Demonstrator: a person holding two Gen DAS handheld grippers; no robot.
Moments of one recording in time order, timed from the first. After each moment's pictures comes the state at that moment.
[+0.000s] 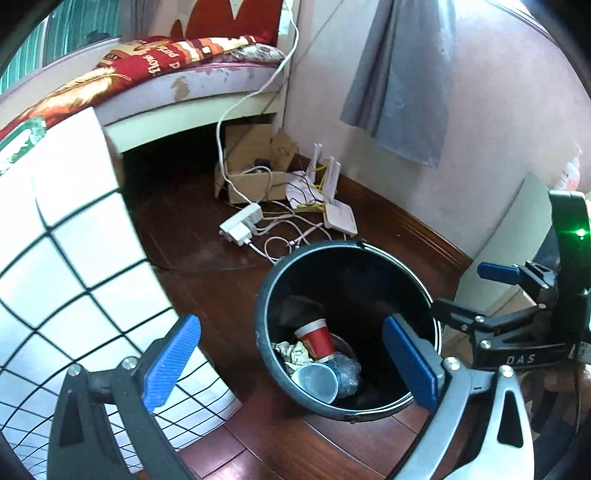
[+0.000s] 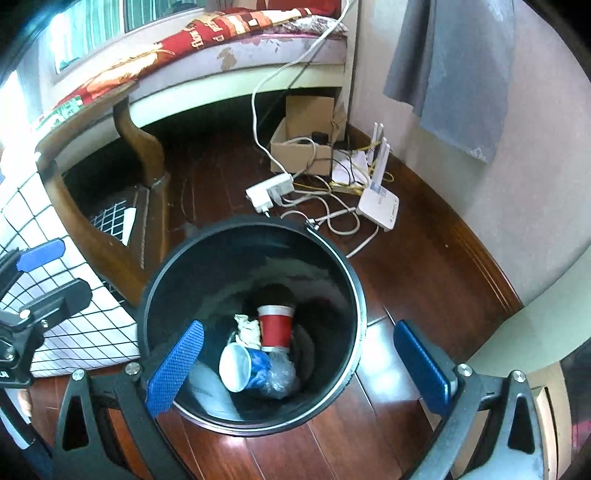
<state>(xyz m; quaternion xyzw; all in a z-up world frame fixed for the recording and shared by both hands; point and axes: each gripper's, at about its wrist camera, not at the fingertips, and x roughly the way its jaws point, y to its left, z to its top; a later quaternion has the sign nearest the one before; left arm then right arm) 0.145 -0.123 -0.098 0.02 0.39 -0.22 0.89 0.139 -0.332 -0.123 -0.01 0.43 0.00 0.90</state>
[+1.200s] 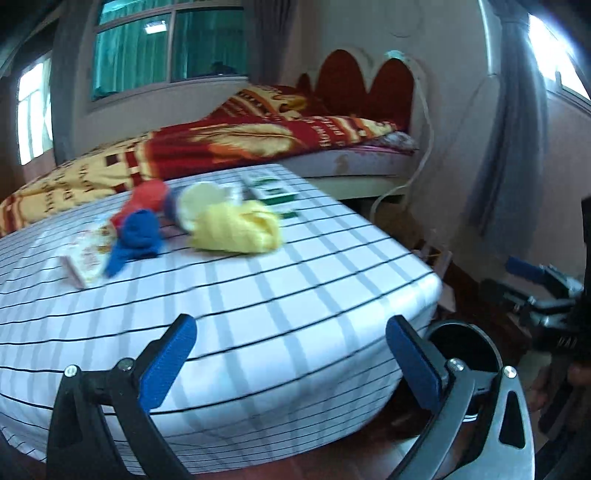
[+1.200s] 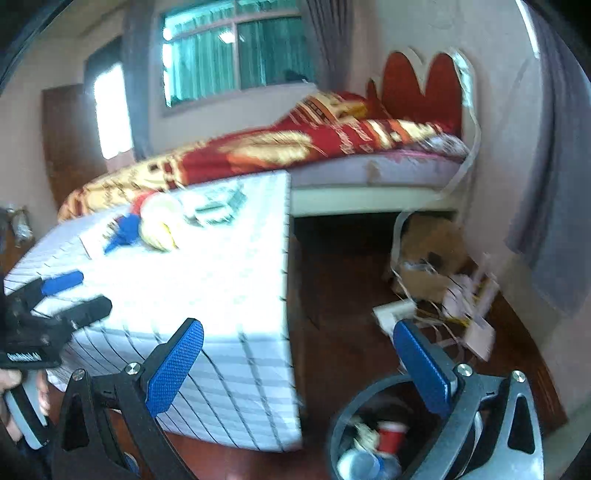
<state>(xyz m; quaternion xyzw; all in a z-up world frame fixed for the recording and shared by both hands) 0.109 0.087 -0.008 -0.02 0.30 -0.01 0.95 0.153 -0.143 0.004 -0.03 0.27 0.21 0.94</state>
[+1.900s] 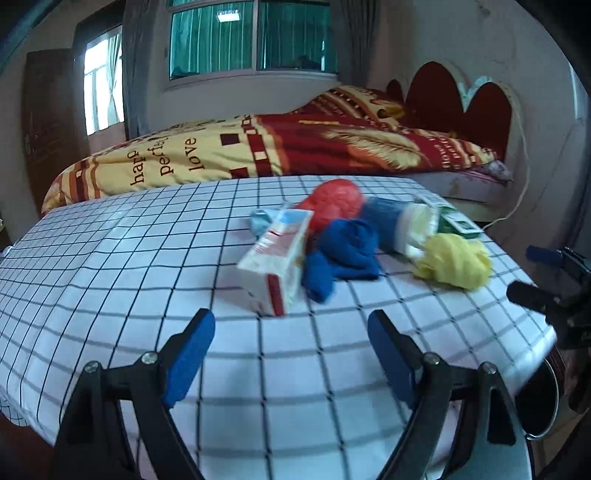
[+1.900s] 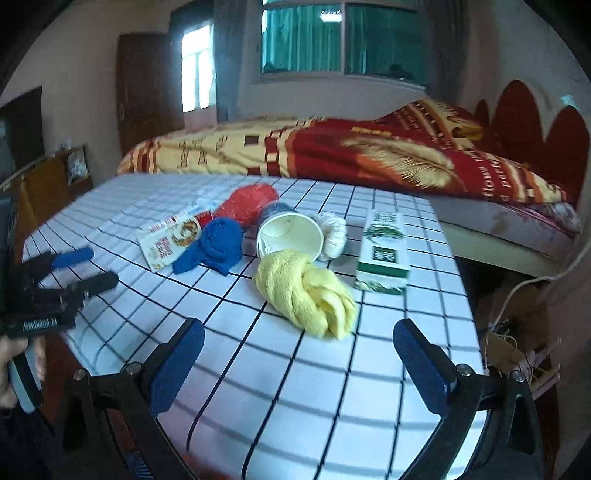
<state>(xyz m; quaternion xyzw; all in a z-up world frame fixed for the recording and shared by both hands) 0.146 0.275 -0.014 -0.06 0.31 0.12 0.94 0.228 0.064 0.019 -0.14 0.29 0.33 0.89</state>
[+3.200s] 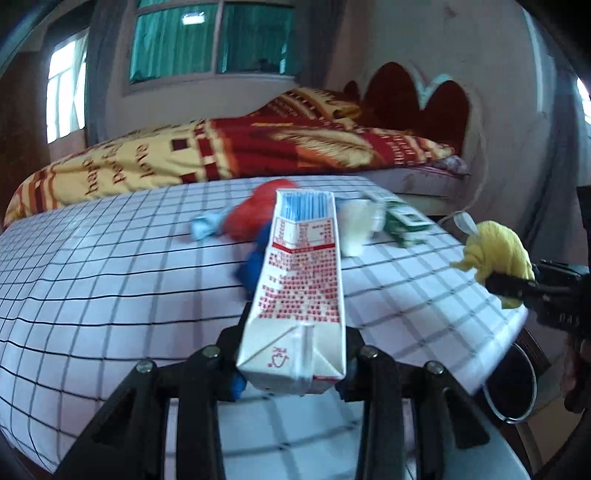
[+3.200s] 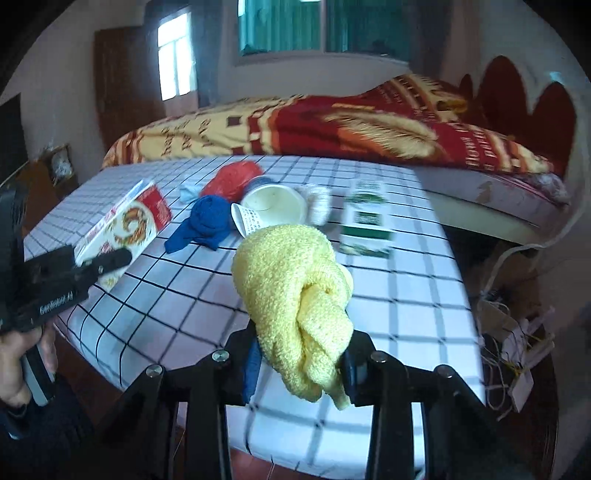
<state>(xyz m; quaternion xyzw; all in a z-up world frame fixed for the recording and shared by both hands) 0.135 0.239 -0.007 -0.05 0.29 0.01 0.95 0.193 0.014 0.025 -0.10 0.32 0.28 0.90</state>
